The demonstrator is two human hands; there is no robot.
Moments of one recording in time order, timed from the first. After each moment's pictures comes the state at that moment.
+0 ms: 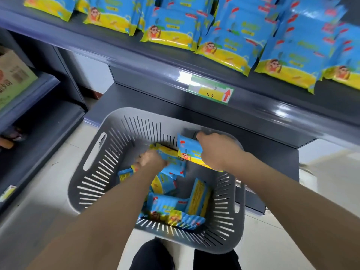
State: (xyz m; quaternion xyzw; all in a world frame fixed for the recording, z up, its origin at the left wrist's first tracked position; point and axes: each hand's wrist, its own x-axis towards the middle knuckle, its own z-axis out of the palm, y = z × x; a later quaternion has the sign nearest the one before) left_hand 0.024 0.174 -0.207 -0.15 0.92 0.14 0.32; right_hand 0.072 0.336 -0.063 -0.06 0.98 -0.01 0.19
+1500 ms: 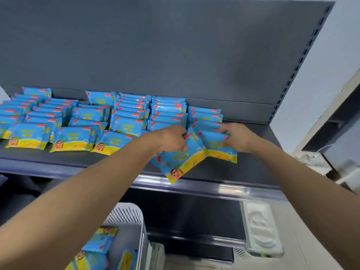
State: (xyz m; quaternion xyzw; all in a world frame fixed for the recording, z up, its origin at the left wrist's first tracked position) left_hand 0.022 0.477 0.148 0.32 0.90 0.21 0.21; right_hand 0.088 0.687 0.124 0.13 0.98 -0.17 0.03
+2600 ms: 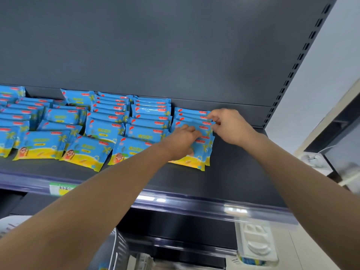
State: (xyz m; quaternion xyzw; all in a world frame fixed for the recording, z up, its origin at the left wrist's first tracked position) left_hand -0.015 0.577 0.088 0.50 0.86 0.08 0.03; right_hand 0.055 0.727 0.139 0.09 0.98 -0.17 -0.09
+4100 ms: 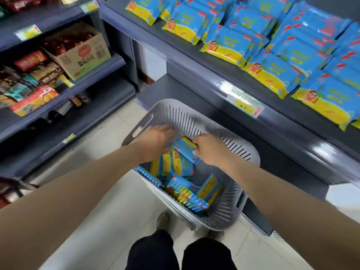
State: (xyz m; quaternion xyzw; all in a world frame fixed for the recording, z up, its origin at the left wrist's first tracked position) left_hand 0.088 0.087 -0.060 0.18 0.97 0.11 0.10; right_hand 0.065 0.283 -0.059 -0.24 0.95 -0.02 0.21
